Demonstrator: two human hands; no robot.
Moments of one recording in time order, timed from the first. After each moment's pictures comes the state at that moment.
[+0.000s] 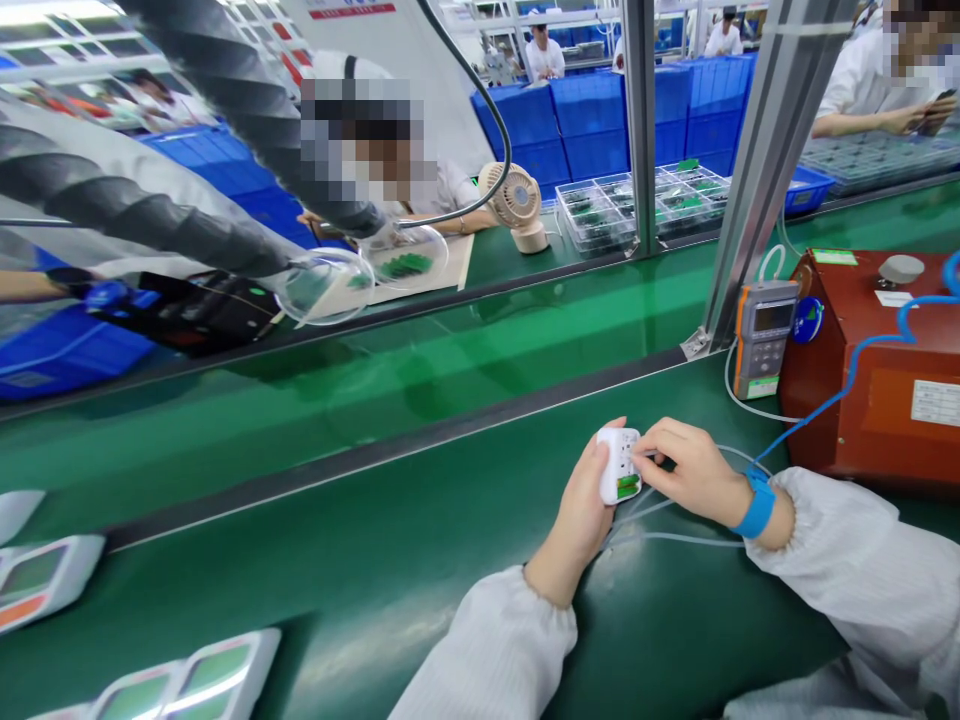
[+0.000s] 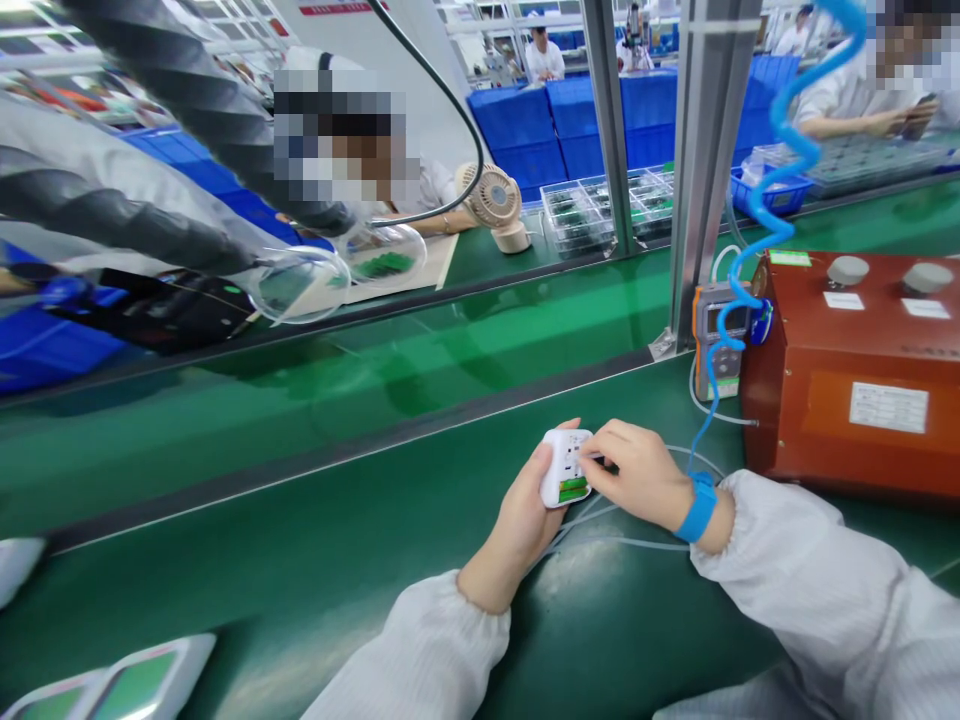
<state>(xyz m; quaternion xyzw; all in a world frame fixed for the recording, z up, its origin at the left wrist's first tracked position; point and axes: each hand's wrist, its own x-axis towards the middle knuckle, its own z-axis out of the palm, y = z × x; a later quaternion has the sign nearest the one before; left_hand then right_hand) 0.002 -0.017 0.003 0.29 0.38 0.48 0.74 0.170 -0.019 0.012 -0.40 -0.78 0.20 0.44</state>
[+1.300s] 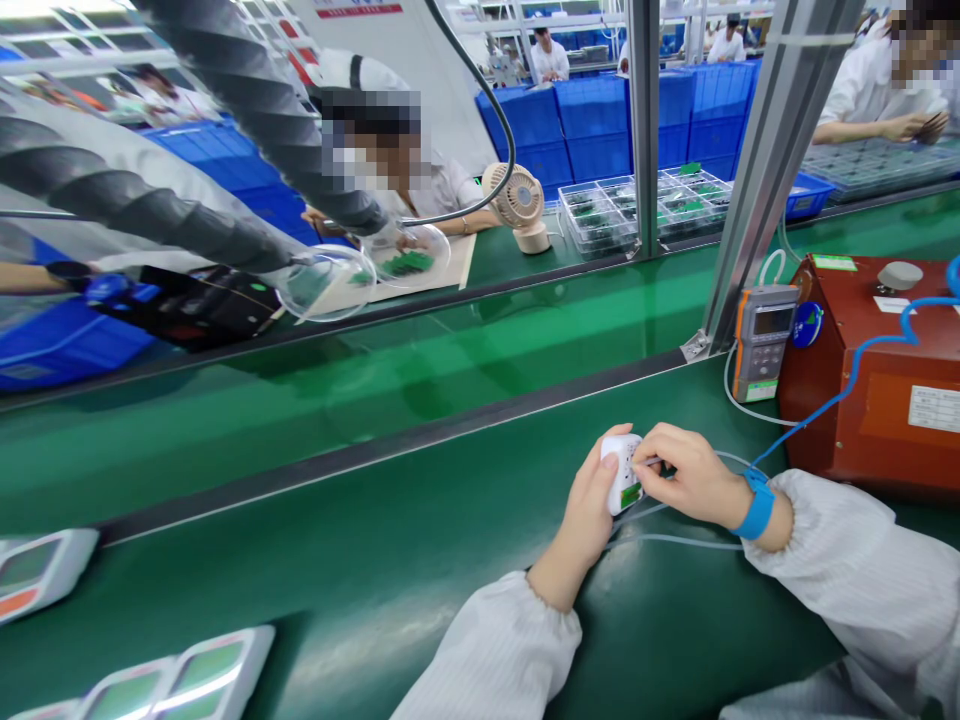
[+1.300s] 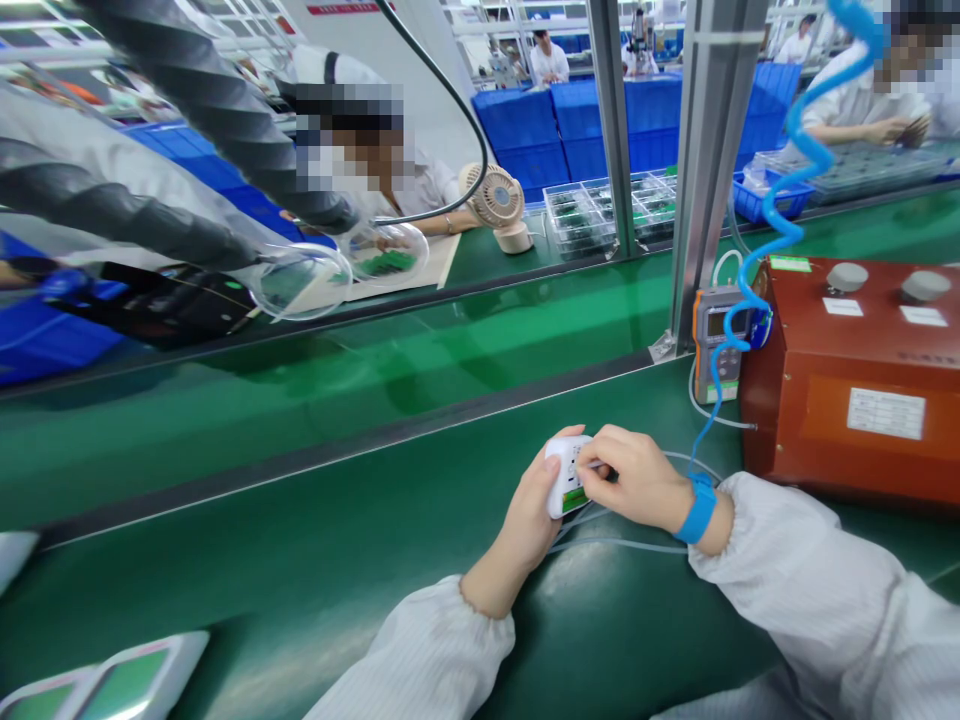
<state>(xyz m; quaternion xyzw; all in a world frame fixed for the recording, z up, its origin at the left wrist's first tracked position) 0.000 -0.022 -0.007 0.42 0.39 0.46 0.68 0.169 -0.019 0.018 -0.35 -0.78 0.23 0.47</state>
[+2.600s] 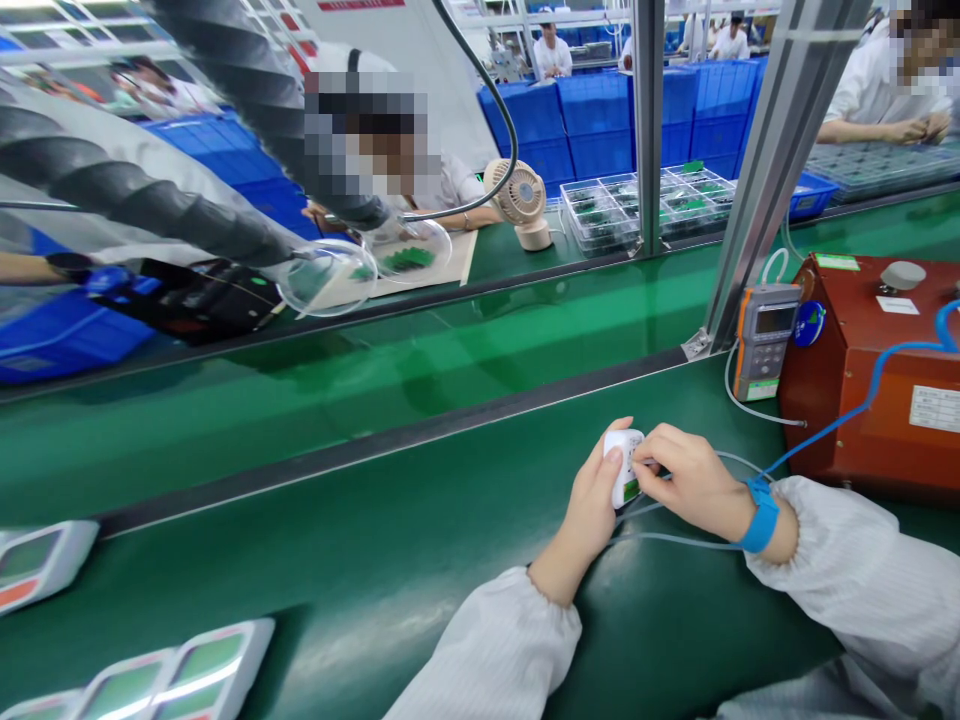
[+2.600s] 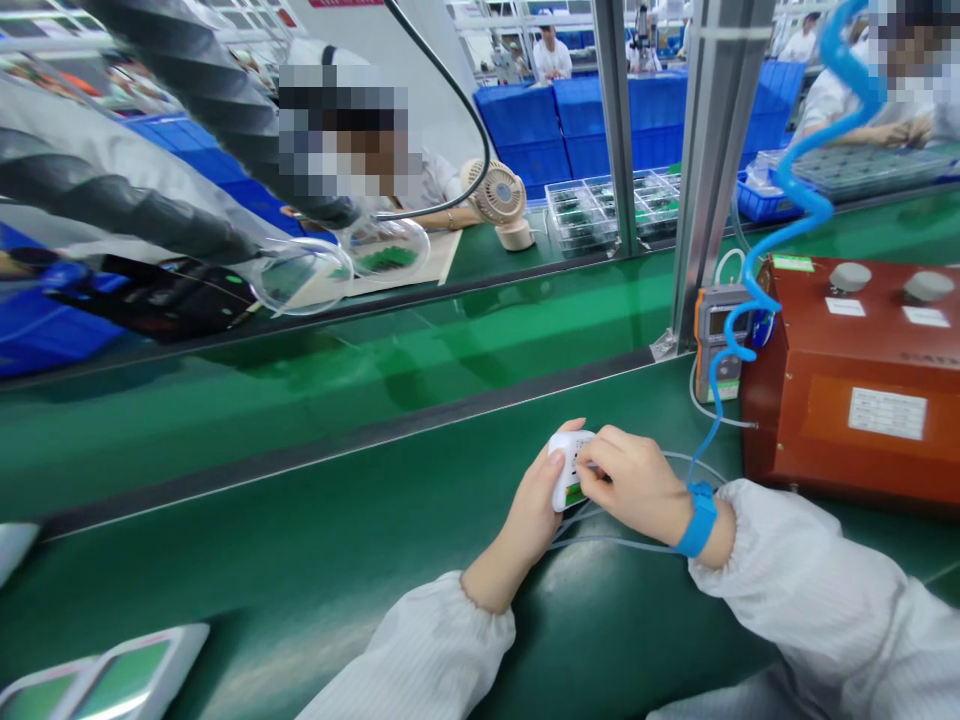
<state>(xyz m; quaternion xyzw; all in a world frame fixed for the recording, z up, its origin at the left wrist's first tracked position) 0.000 -0.022 -0.001 0.49 0.45 0.42 0.62 0.164 -0.028 0.022 -0.40 -0.79 0.18 0.43</state>
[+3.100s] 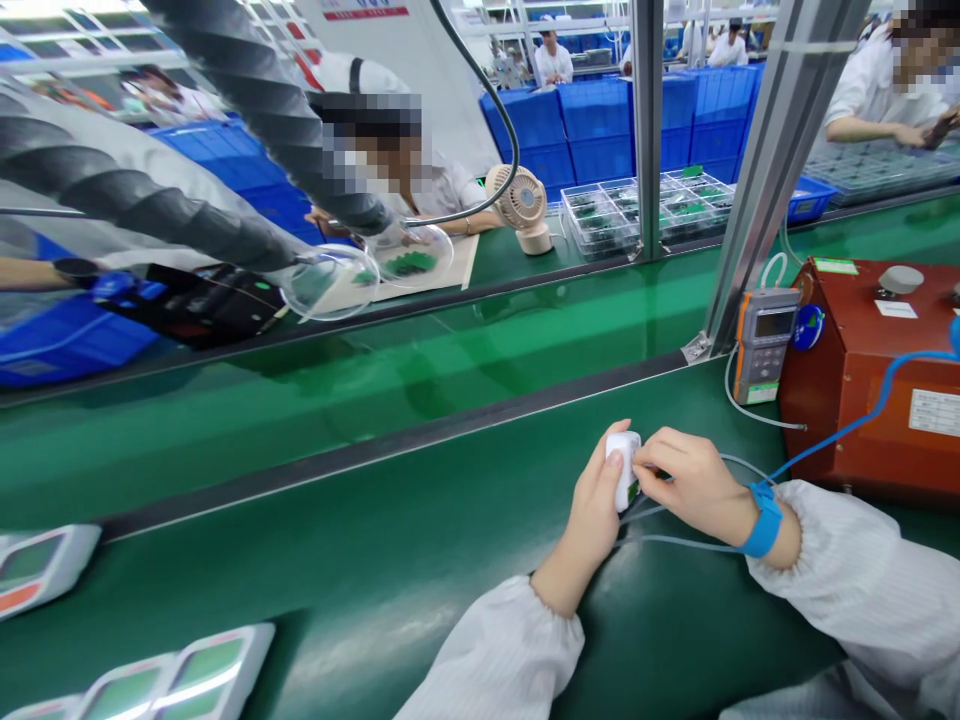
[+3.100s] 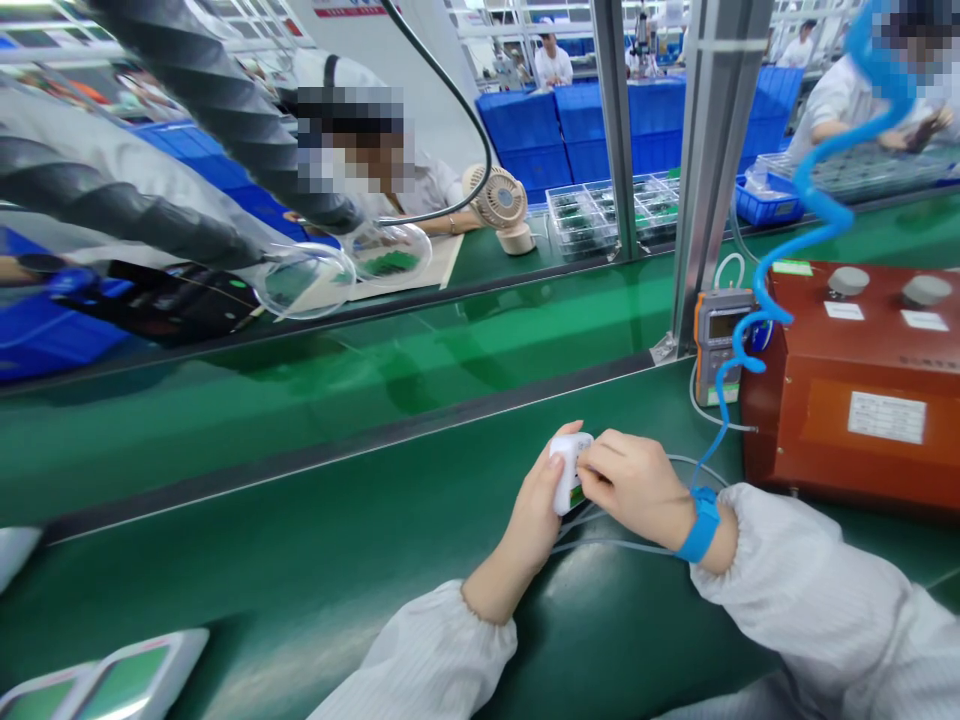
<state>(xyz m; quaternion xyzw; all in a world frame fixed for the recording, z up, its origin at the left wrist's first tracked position) 0.005 -0.023 0.006 0.46 0.45 0.46 0.62 0.167 -0.026 0.025 -0.40 -0.80 0.16 0.41</state>
